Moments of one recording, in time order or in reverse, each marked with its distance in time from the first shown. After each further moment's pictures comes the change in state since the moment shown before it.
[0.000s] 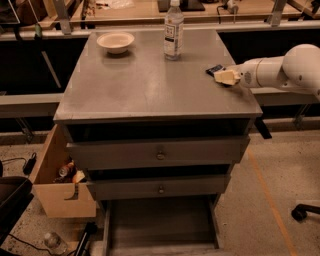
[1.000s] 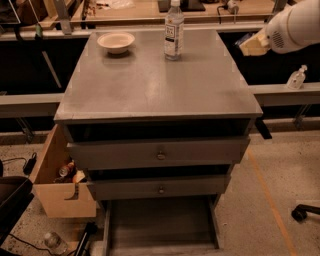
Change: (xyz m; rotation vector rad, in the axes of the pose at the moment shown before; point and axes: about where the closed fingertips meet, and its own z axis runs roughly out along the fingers) arm -0.093 0.042 -0.154 0.286 0.181 -0.264
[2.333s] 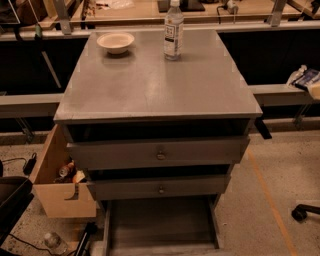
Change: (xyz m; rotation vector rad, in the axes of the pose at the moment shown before) arm 0.130 0.002 -0.148 -0.127 0.036 0.063
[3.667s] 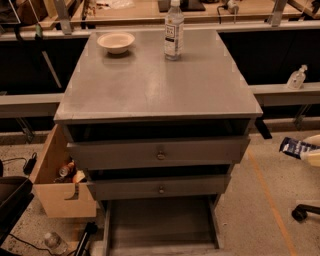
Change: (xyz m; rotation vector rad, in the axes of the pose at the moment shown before) arm 0.144 0.053 0.046 -0.564 -0.072 0.052
